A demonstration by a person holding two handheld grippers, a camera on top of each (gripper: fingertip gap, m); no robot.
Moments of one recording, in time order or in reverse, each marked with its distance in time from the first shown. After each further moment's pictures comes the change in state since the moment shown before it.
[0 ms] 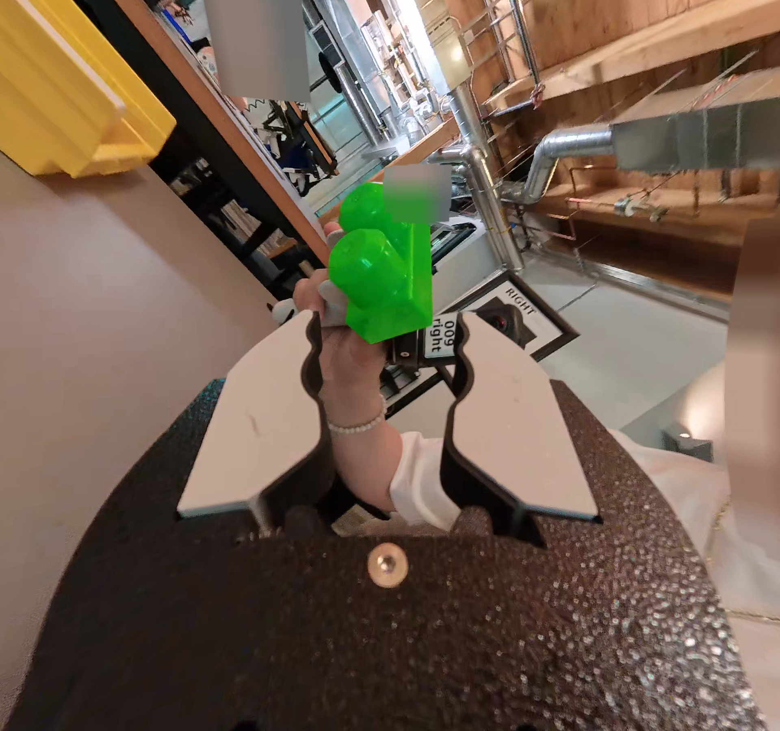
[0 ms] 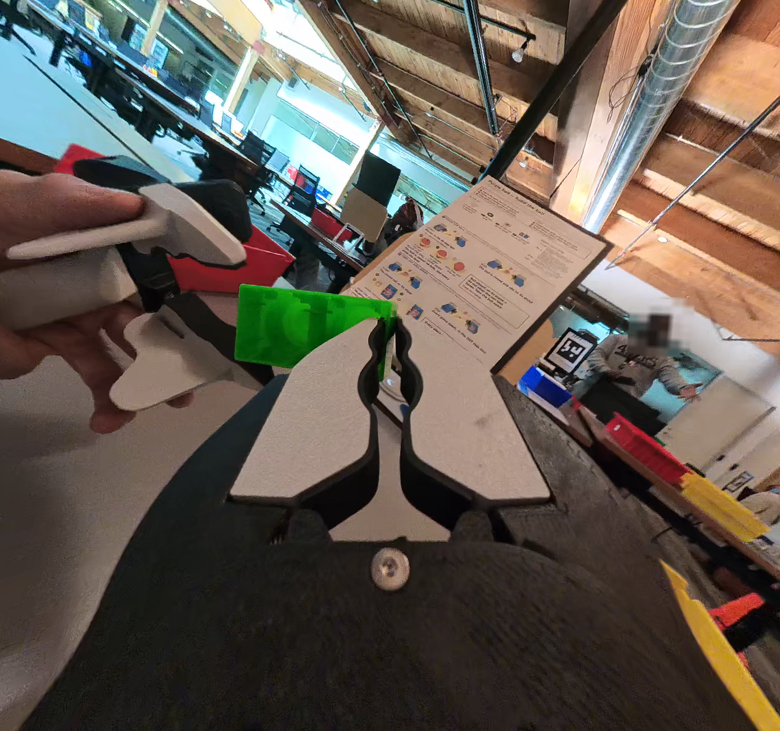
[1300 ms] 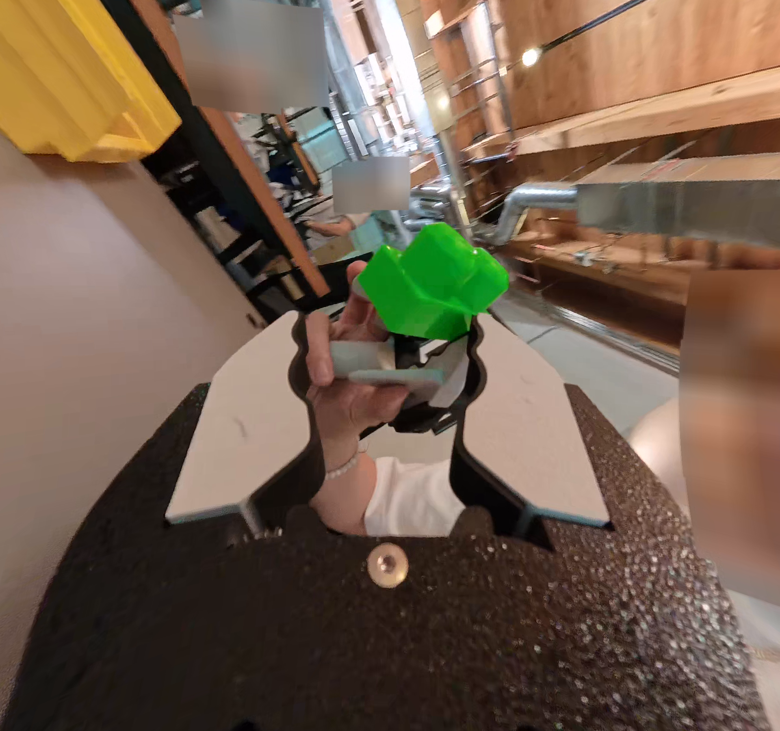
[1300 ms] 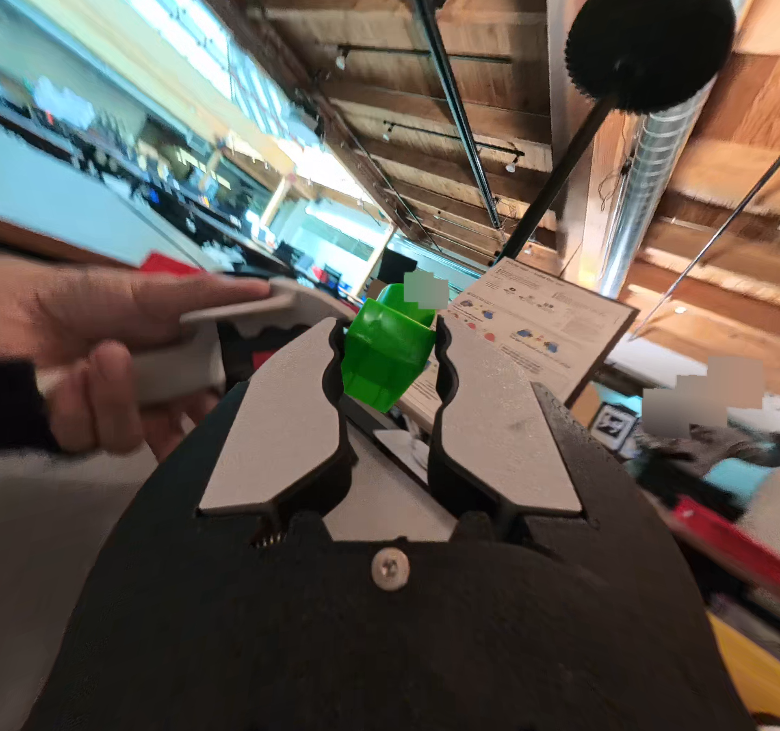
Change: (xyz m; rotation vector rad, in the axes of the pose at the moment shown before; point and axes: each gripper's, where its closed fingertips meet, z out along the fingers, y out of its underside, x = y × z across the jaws) left arm -0.015 -0.006 -0.002 0.070 0.031 -0.130; right arm -0.035 -0.024 -0.004 0.254 -0.026 0.075
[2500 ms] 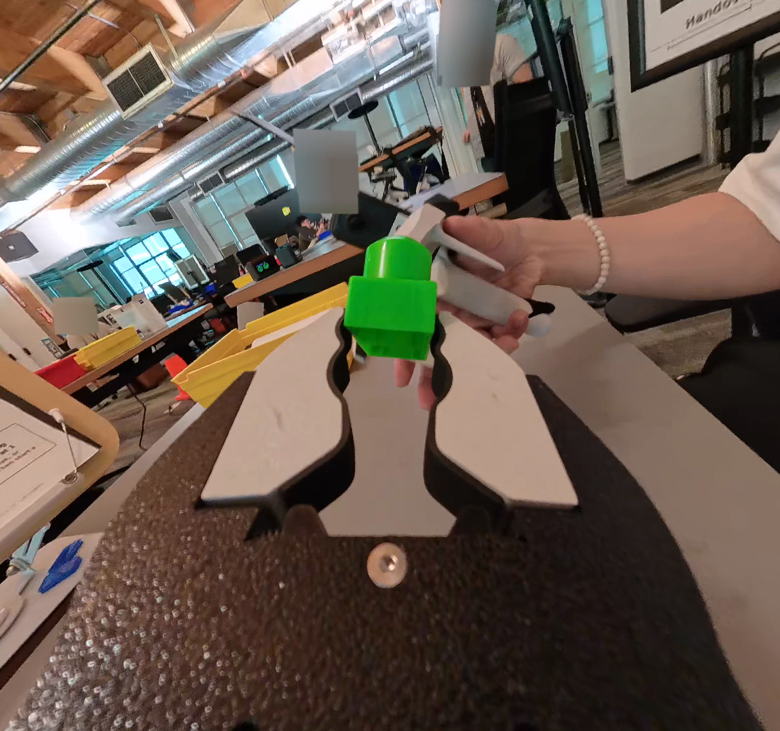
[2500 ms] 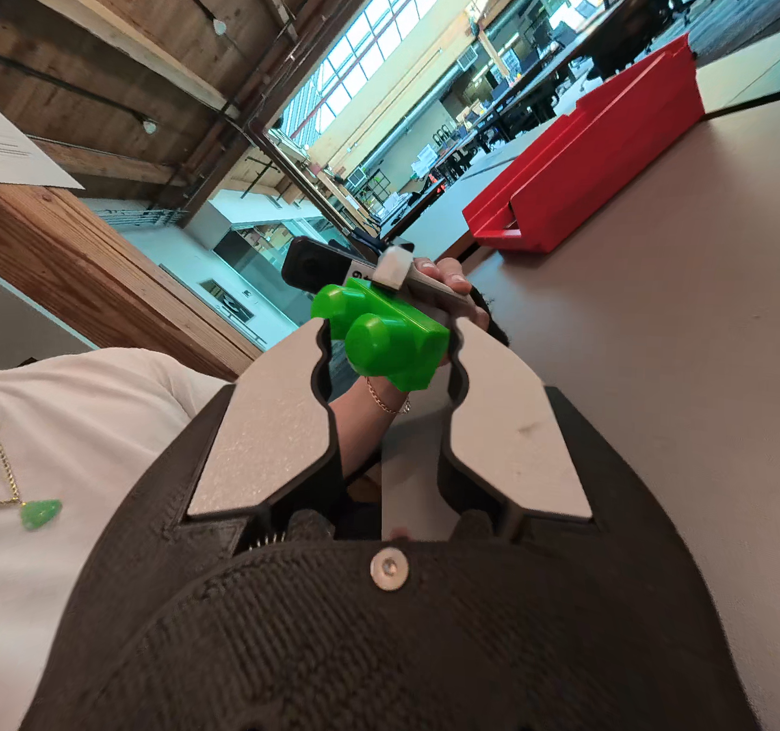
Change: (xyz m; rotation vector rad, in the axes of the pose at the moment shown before) left arm 0.006 0.015 -0.028 -0.164 -0.163 1.559; right arm -0.032 0.033 -0.013 -0.353 -0.595 1.466
